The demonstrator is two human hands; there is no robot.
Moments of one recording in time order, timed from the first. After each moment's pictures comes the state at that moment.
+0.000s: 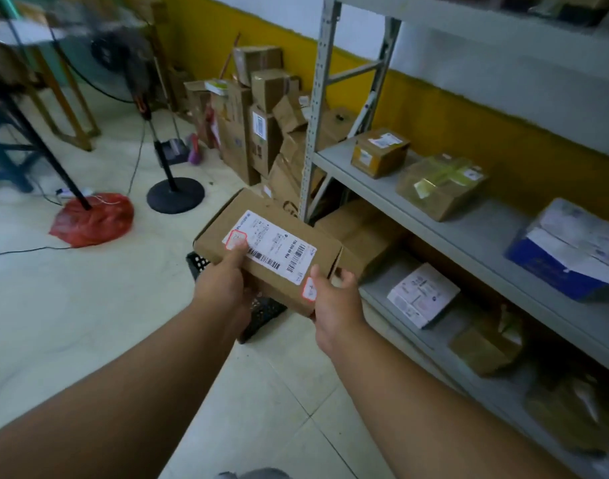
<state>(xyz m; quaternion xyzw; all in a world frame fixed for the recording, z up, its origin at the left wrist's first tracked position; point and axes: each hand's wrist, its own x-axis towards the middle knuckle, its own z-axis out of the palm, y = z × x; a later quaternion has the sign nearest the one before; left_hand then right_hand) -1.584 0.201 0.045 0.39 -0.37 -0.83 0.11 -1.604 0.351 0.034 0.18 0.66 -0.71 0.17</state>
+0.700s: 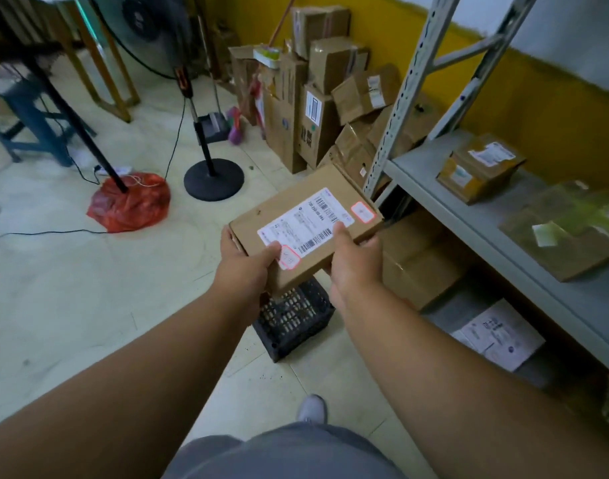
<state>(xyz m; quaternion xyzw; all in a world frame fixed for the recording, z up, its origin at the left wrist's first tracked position) -1.771 0.020 -0.006 0.37 -0.49 -0.78 0.10 -1.836 0.150 0.021 0.18 0.60 -0.77 0.13</state>
